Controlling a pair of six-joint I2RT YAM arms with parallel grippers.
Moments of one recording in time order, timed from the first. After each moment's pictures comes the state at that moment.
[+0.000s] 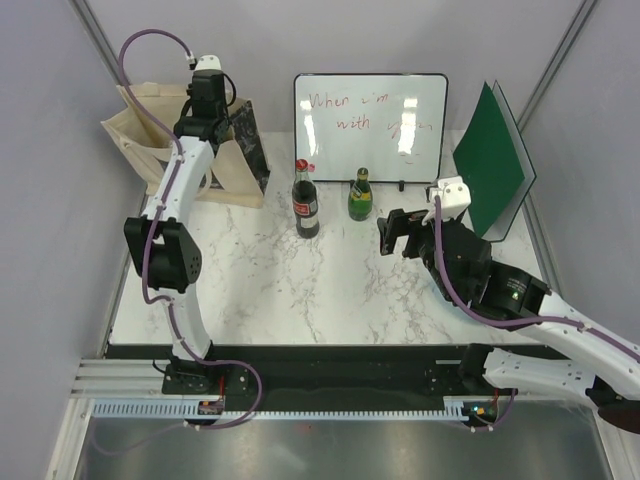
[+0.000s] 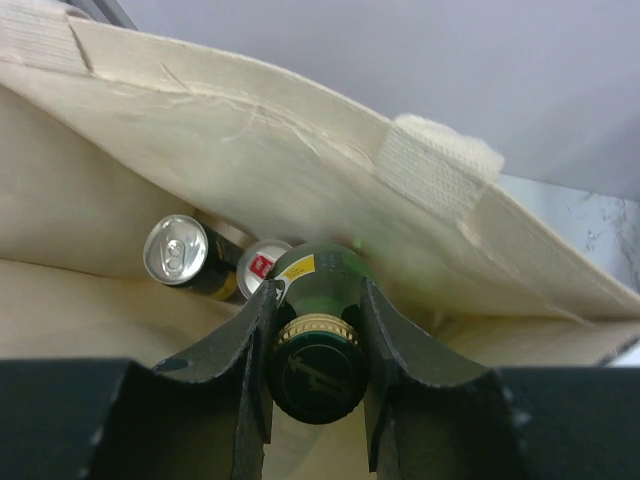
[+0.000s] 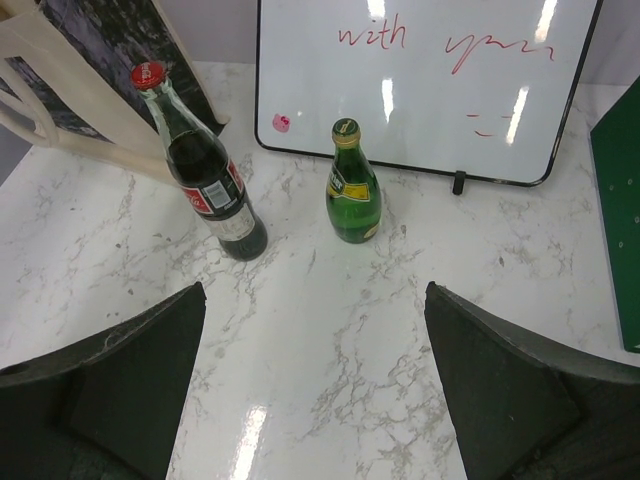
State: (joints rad) left arm -0.13 1.99 2.03 -0.43 -0.46 -0.06; right arm 1.03 0.88 1.09 -0.44 0.74 0.32
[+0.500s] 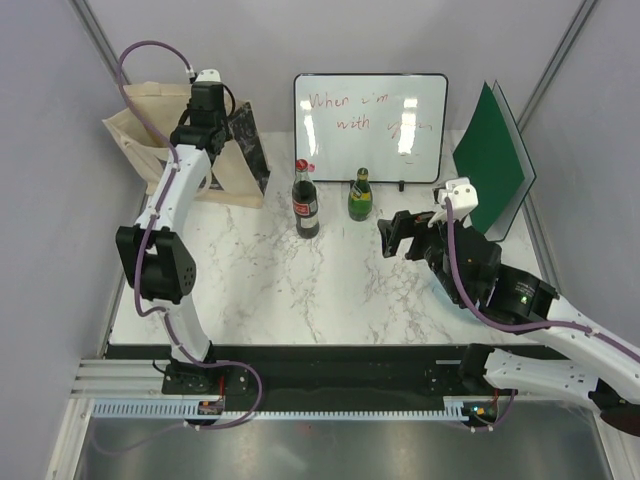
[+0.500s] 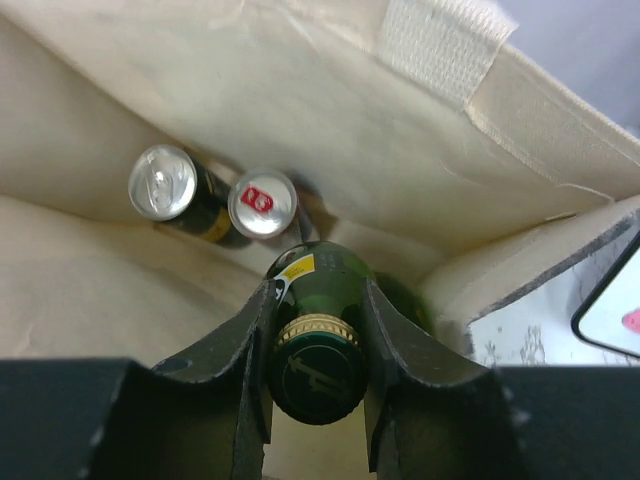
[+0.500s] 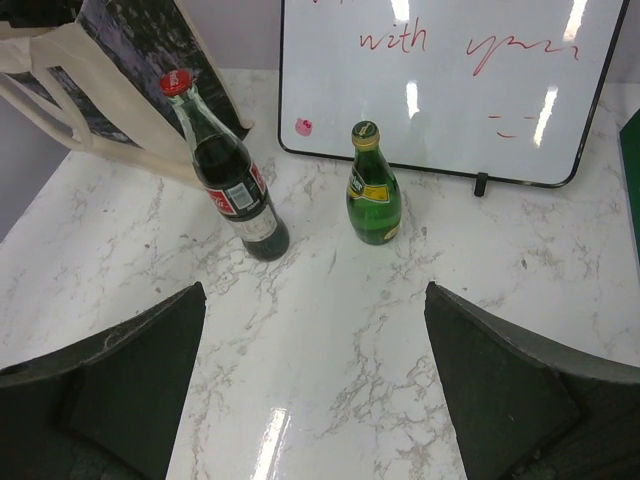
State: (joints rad) left arm -0.14 1.90 1.92 -0.51 -0.42 -0.09; right arm 1.03 0.85 1.09 -0.44 0.70 0.34
